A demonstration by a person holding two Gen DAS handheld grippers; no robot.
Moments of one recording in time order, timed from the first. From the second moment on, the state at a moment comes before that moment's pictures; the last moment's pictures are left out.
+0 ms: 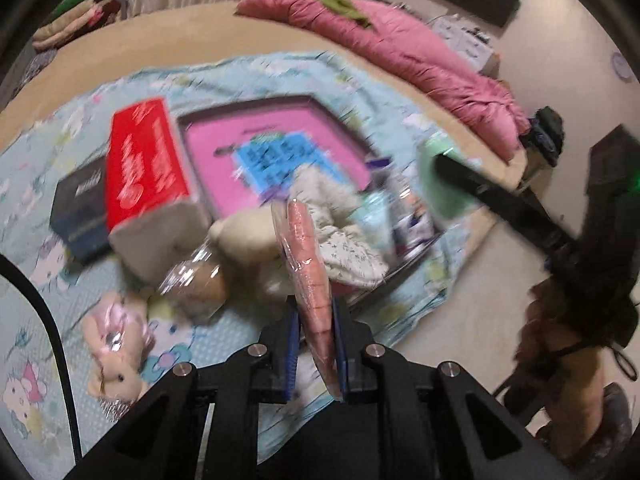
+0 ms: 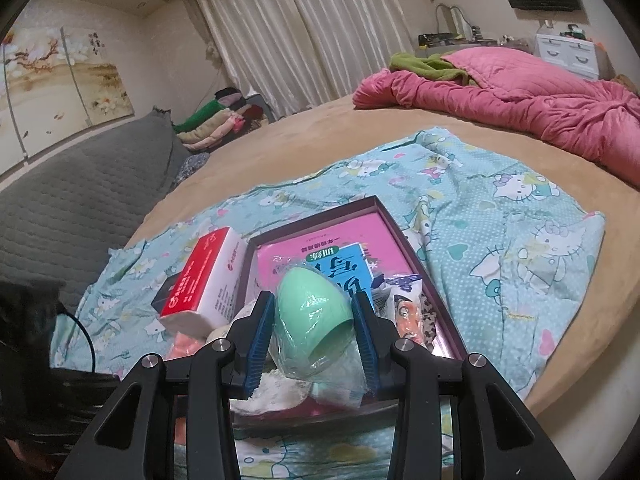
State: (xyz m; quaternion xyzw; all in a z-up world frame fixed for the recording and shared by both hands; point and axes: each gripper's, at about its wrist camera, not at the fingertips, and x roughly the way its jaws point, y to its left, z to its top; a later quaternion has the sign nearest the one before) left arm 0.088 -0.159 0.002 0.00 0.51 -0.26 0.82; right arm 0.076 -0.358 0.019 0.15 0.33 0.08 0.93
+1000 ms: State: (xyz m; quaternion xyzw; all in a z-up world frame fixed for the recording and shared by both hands) left arm 0.142 -0.211 -0.031 0.01 0.52 -0.26 0.82; right arm 0.100 -0.359 -0.015 0.15 0.36 0.07 0.92
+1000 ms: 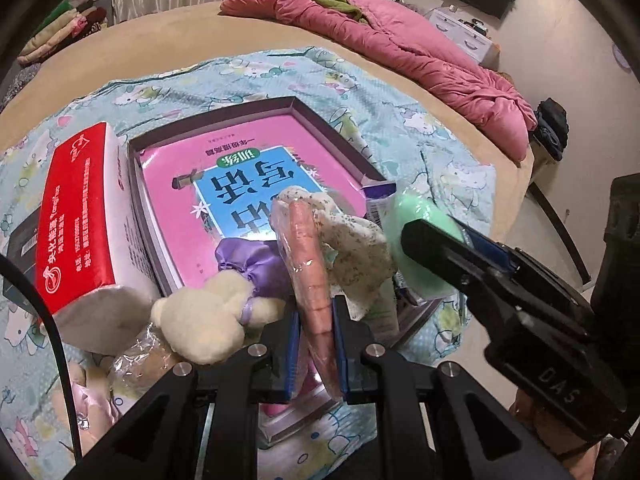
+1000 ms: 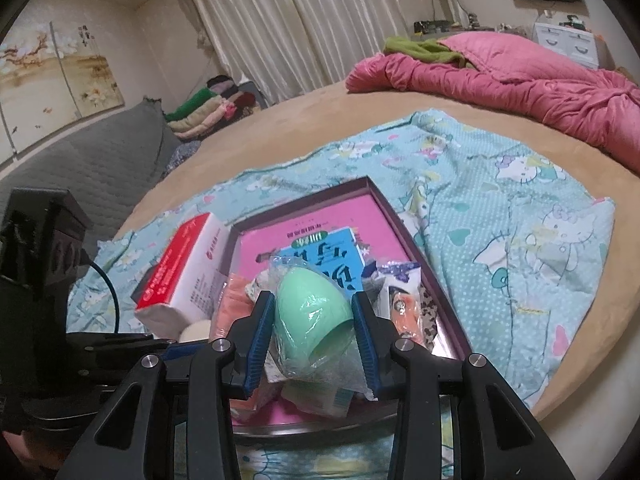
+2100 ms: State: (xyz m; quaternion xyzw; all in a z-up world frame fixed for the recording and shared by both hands) left arm 0.137 -0.192 -0.049 -0.02 0.51 -0.27 0.81; right arm 0.123 -0.347 -0.038 0.14 0.38 0.08 0.91
